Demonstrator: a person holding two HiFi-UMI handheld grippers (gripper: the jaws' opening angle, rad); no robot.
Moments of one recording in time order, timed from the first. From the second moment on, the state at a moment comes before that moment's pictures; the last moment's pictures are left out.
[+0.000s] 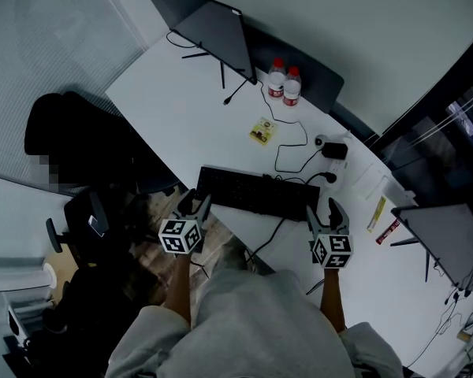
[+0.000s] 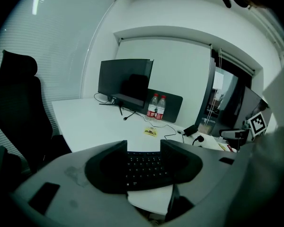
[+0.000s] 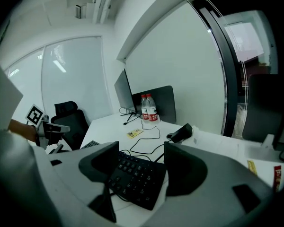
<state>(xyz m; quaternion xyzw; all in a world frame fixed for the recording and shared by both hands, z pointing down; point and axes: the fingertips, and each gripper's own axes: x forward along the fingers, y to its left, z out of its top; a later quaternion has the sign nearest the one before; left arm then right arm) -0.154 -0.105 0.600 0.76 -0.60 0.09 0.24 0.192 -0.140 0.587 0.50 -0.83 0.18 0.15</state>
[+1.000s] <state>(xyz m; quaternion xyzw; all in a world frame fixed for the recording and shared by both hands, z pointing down) -0.188 -0.173 0.670 0.78 -0.53 0.12 0.31 0.185 -0.164 0.621 0.57 -0.77 0.21 0.21</state>
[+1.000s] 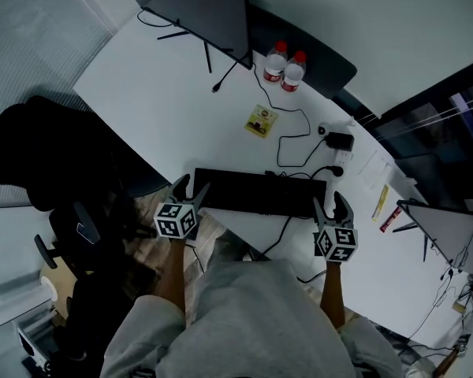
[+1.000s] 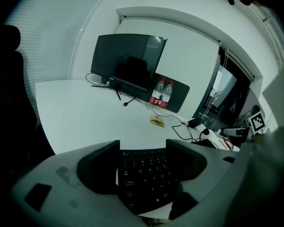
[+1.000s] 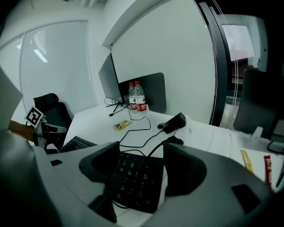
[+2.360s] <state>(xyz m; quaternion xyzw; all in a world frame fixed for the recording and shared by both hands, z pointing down) -0.177 -0.195 0.737 0.77 -0.49 0.18 0.37 0.208 -0.165 0.640 0.59 -0.74 0.23 0.23</state>
